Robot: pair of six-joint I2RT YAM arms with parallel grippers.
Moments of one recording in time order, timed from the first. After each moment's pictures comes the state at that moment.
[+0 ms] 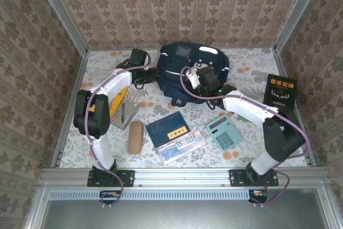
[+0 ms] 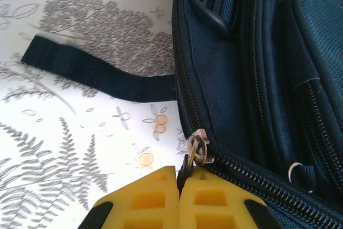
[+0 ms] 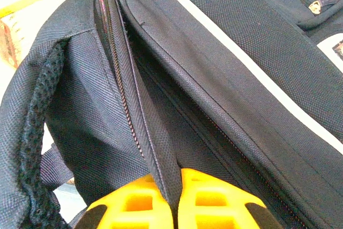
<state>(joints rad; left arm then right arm) -0.36 1.89 1.47 -0.53 0.13 -0.39 0.52 1.58 1.09 -0.21 -0.02 -0.06</state>
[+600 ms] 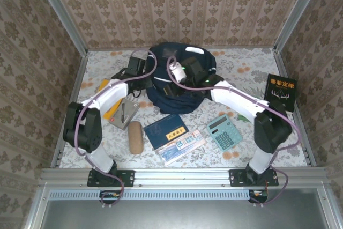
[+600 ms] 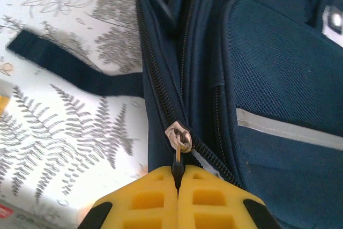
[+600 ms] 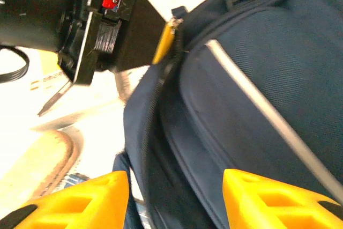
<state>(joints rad) -0.43 1.66 1.23 -0.44 -0.02 -0.46 0.63 1.76 1.42 -0.36 -0.25 0.05</state>
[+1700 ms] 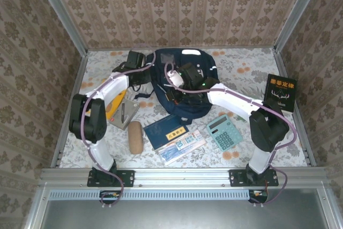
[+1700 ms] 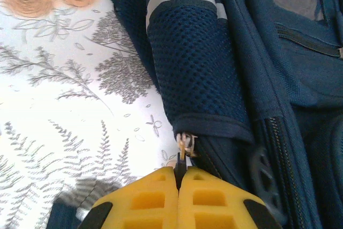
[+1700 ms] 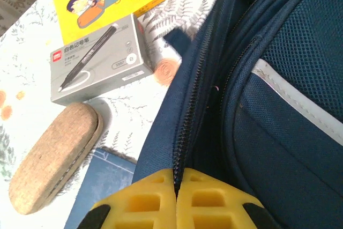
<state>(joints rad) -0.35 1.84 1.41 -0.48 0.05 -0.43 0.65 1.75 1.34 -0.36 -0.30 0.08</state>
